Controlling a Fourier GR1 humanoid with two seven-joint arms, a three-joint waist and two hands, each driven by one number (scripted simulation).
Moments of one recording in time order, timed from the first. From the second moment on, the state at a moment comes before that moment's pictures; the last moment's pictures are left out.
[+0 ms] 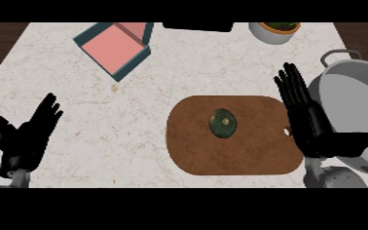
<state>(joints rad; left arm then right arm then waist) 0.02 0.50 -0.10 -1.45 0.41 0.24 0.16 -0.11 -0.32 0.25 -1.64 -0.35 -0.24 -0.09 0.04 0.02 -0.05</state>
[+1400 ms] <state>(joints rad) -0.12 0.35 -0.31 -1.36 0.27 0.06 0.11 -0.18 -0.29 0.55 -1.94 0.39 -0.43 0.42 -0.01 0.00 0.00</state>
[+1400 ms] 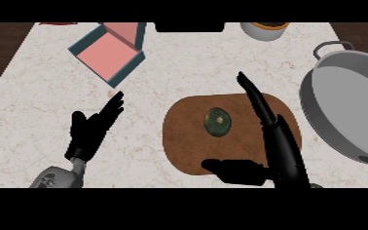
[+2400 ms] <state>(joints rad) -0.10 0.29 -0.25 -1.35 0.20 0.00 0.11 -0.25 -0.24 0.44 -1.58 0.30 -0.10 0.48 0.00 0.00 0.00</state>
